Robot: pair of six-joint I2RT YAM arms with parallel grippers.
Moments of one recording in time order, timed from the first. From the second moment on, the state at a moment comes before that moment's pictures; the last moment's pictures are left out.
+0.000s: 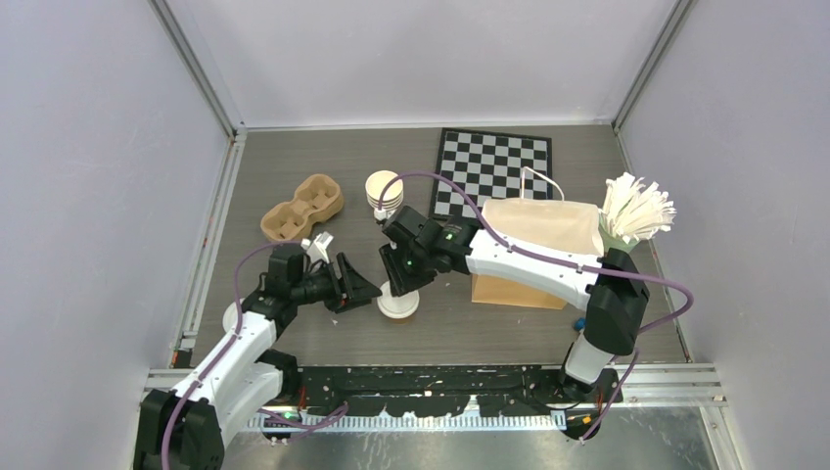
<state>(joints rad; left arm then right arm) -0.25 0.85 0.35 -0.16 0.75 -0.85 1.04 1.68 1.42 -0.76 -0.05 0.53</state>
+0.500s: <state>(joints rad) -0.25 0.85 0.32 -0.14 0.74 -0.87 1.05 1.69 1.41 -0.71 -0.04 0.55</state>
